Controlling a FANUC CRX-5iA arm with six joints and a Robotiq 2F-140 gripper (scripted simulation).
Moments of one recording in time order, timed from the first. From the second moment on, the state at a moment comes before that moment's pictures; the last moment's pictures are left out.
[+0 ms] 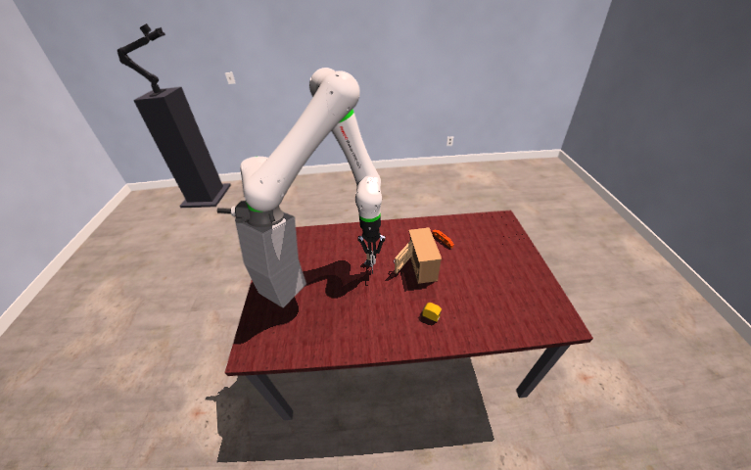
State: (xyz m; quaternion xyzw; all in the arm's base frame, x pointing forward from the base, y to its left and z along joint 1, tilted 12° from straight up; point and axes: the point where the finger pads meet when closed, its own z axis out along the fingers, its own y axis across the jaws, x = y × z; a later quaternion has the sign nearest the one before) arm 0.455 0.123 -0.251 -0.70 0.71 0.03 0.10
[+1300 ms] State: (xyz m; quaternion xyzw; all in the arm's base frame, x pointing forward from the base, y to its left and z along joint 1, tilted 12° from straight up) arm 0.459 0.124 -0.244 -0.74 0.67 0.02 0.10
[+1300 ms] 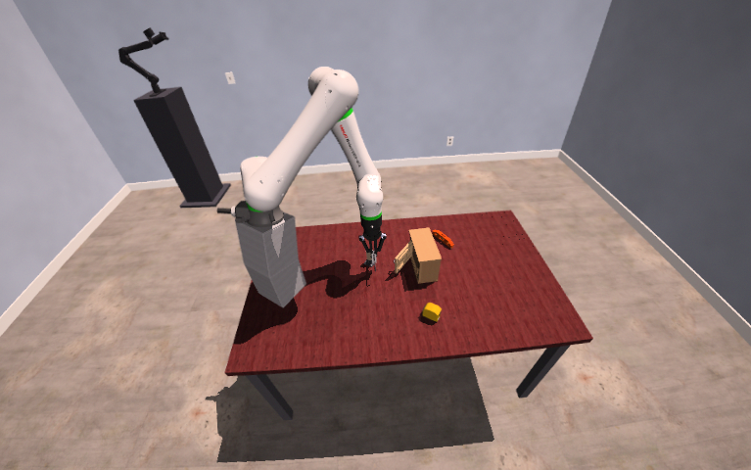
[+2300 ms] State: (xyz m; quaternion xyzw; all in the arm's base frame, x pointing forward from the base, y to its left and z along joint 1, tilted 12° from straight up) arm 0.468 0.125 -0.243 -0.80 0.59 0.01 0.11
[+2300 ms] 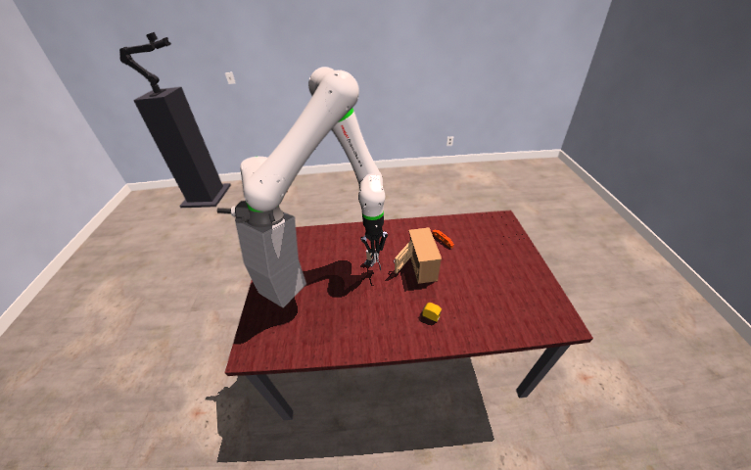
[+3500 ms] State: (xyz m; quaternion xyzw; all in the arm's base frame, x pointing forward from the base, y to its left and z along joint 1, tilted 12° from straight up) arm 0.477 0.129 -0.241 -0.86 0.49 0.00 0.11
